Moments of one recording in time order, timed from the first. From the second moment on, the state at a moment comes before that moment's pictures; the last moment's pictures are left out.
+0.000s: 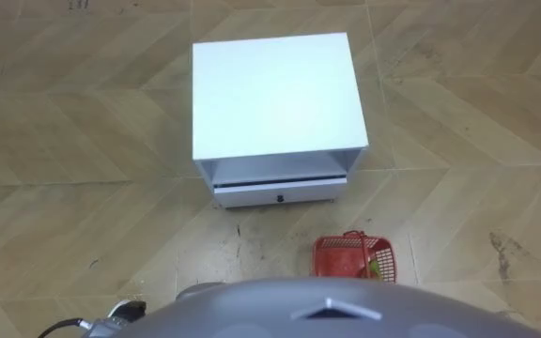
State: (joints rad) left arm 0.17 0.20 0.04 1.20 0.48 0.18 -0.05; right arm 0.14 -0.23 0.05 1.28 -0.20 0.13 0.03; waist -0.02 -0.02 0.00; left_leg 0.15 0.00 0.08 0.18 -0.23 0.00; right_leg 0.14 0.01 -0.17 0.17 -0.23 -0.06
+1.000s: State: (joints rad) left arm 0.19 0.18 0.04 1.13 0.46 0.18 -0.01; right arm 0.11 -0.23 0.04 1.26 -0.24 0.17 0.06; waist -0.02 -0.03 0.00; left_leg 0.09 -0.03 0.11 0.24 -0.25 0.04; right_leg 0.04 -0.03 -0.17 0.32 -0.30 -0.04
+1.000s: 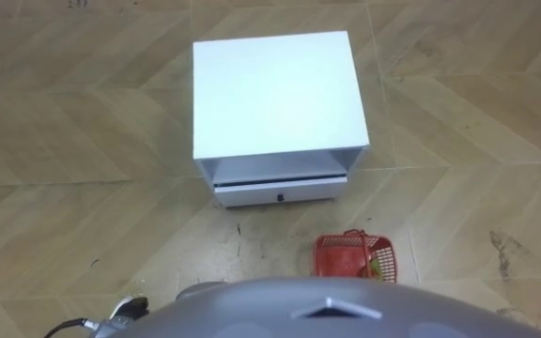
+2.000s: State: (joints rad) left arm -0.08 0.27 -0.08 1.31 0.15 0.05 0.17; right arm -0.27 -0.25 -0.03 1.04 0.13 0.01 -0.20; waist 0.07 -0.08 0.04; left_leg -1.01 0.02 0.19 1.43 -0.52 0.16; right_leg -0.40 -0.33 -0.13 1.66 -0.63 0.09
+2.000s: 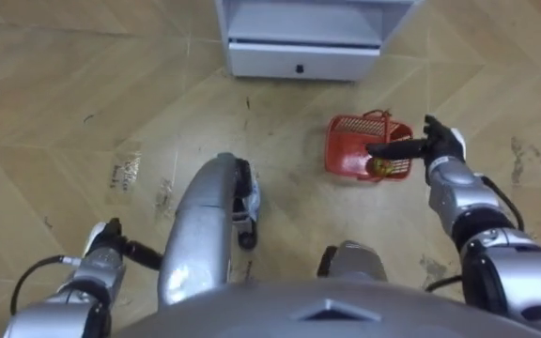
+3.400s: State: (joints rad) left arm 0.03 0.26 -0.28 1.36 0.03 -0.06 0.17; right arm -0.23 -0.27 0.03 0.93 0.09 -0.03 -0.31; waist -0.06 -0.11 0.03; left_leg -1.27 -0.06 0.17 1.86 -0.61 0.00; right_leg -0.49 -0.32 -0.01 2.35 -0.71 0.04
